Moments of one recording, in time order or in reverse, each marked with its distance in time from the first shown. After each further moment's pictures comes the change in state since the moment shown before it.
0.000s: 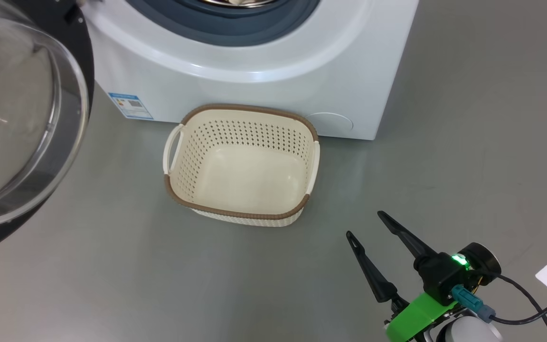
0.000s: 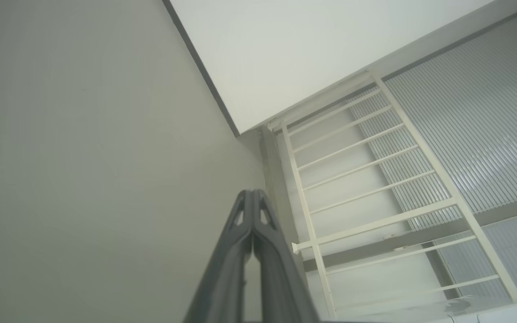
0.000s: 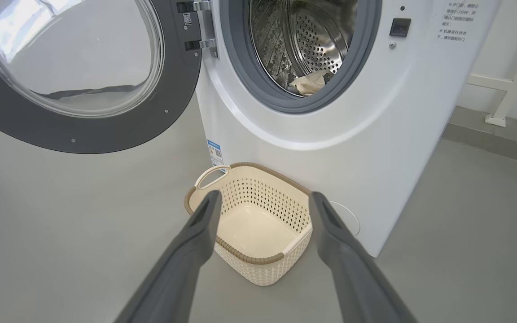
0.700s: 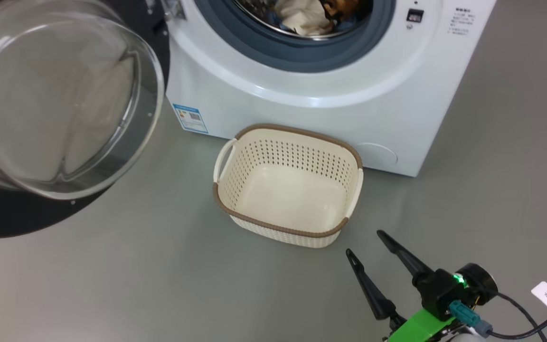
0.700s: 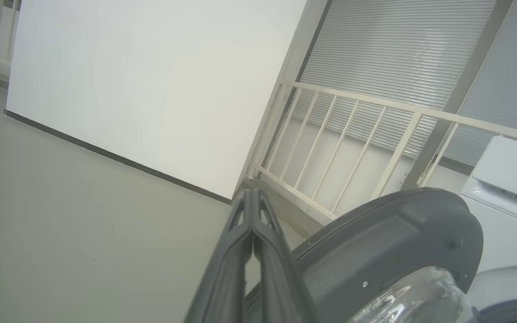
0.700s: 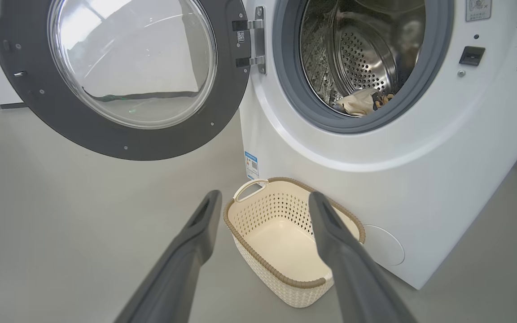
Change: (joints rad) left arm 0.377 -0.260 -0.257 -0.643 0.375 -0.037 -0.242; right arm 0.062 0.028 -0.014 0.003 0.000 0.000 0.000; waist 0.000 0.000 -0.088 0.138
